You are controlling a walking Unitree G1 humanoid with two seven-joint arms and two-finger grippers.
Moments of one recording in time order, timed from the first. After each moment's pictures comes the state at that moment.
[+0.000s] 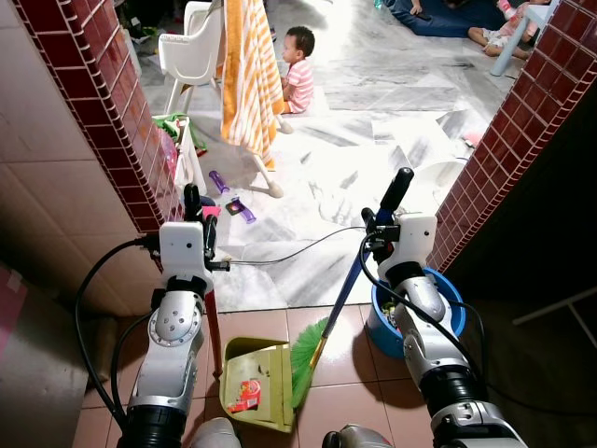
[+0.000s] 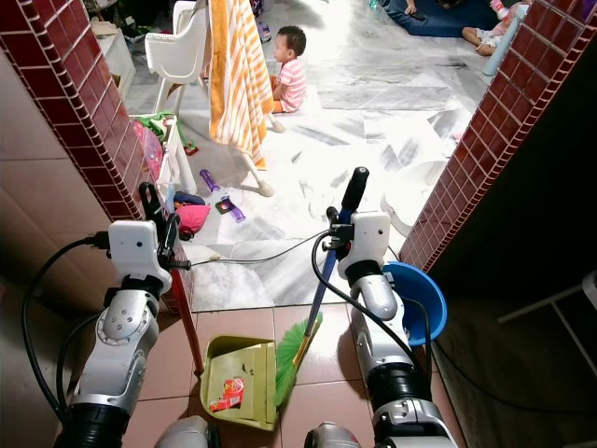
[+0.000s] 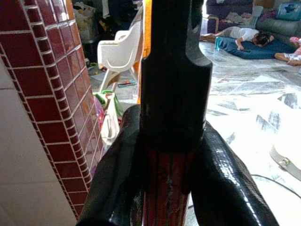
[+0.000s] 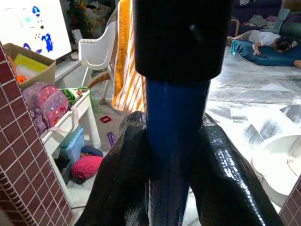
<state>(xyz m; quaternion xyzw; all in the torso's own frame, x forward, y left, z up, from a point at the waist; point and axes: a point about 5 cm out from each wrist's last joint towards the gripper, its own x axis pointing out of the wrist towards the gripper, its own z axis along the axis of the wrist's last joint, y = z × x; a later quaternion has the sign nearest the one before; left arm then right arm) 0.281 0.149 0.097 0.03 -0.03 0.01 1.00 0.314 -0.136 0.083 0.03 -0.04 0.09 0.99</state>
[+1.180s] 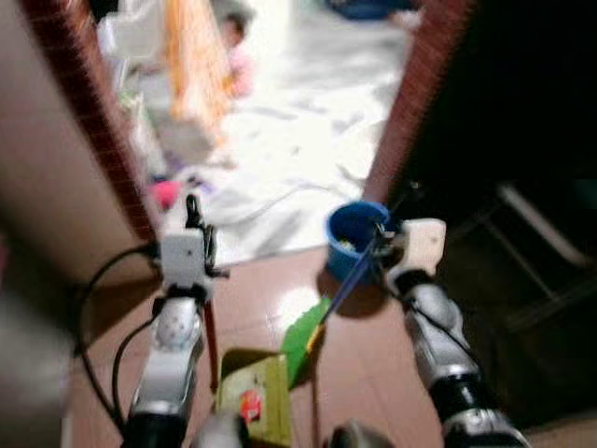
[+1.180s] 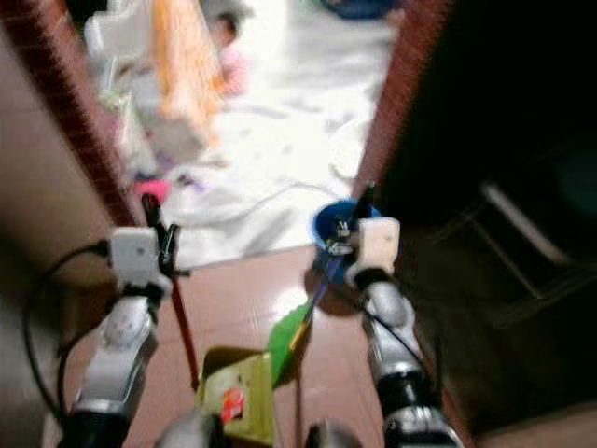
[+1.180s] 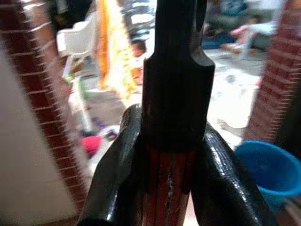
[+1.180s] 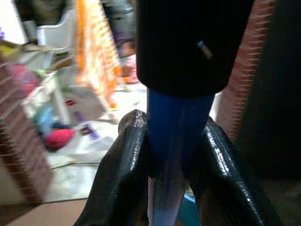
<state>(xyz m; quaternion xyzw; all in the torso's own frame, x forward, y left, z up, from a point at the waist) 0.278 0.151 0.091 0.03 -0.01 0.01 1.00 0.308 -0.150 0.076 0.02 -0.02 0.08 1.00</state>
